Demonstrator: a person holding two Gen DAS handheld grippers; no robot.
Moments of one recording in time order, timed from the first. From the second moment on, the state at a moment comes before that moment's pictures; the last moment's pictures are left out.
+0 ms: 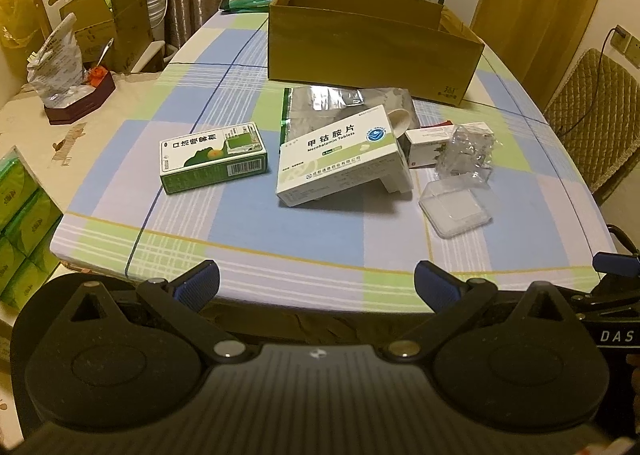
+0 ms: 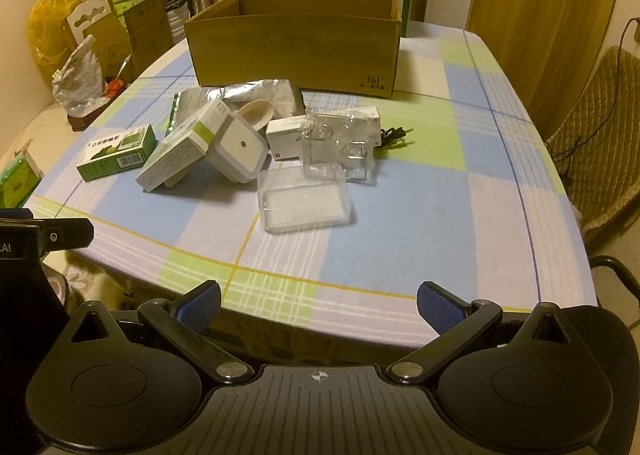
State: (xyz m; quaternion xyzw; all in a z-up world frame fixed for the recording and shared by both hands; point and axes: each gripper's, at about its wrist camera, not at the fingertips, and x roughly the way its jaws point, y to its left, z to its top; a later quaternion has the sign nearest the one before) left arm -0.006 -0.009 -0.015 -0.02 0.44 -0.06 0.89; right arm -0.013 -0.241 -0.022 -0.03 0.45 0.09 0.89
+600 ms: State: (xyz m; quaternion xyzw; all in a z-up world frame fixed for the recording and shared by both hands) left arm -0.004 -0.018 -0.016 -0.01 0.44 -0.09 0.89; right arm -0.010 -0.246 -0.027 -0.03 0.45 0.08 0.89
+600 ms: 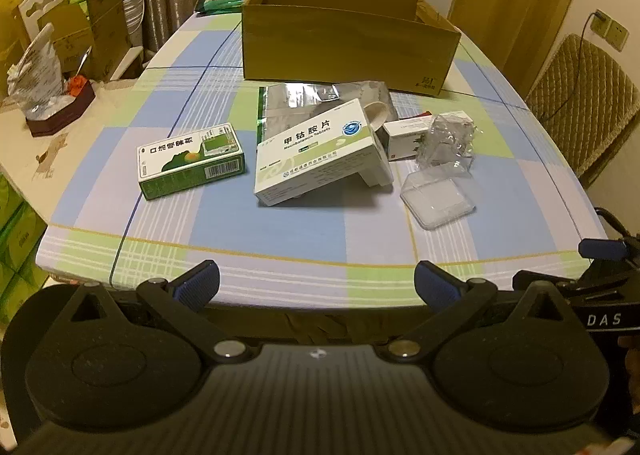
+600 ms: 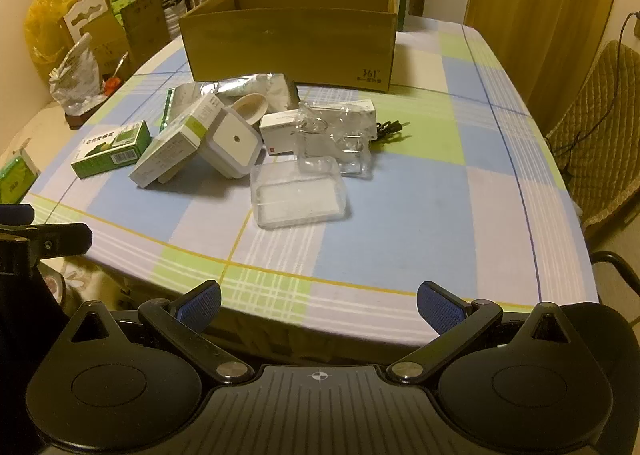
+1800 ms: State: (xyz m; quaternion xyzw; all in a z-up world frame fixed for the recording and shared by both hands) left arm 0.009 -0.020 -0.025 0.05 0.45 -0.12 0.89; right arm 0.013 -0.249 -0.035 -0.08 0.45 0.11 0.88
